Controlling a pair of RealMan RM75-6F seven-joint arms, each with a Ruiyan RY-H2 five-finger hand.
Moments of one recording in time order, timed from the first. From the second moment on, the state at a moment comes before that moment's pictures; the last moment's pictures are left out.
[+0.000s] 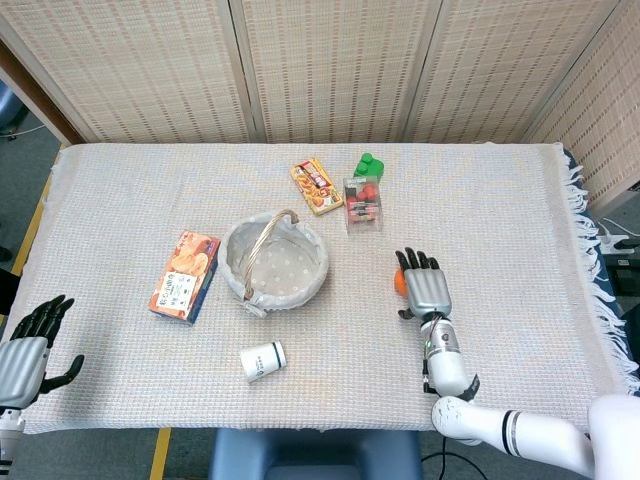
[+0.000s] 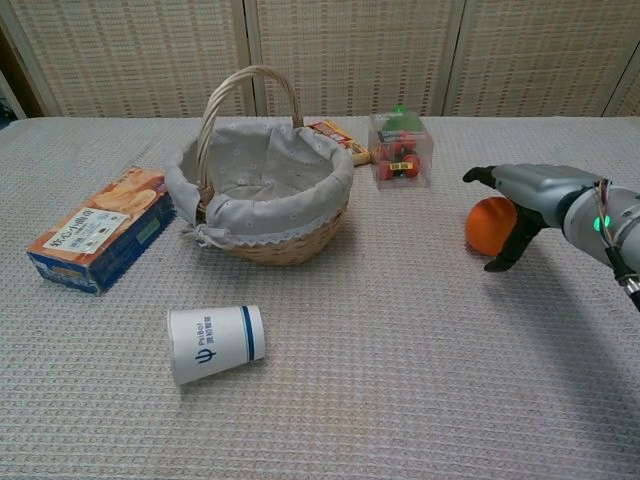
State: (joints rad) left arm -0.12 -1.07 -0.03 -1.66 1.43 1.38 -0.02; right arm 0.70 -1.66 0.27 -1.52 -0.62 1.14 -0.81
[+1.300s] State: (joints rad) left arm -0.12 -1.07 -0.03 -1.68 1.42 1.37 -0.05; right arm 0.93 -1.94 0.49 -1.43 -0.93 1.29 -0.63
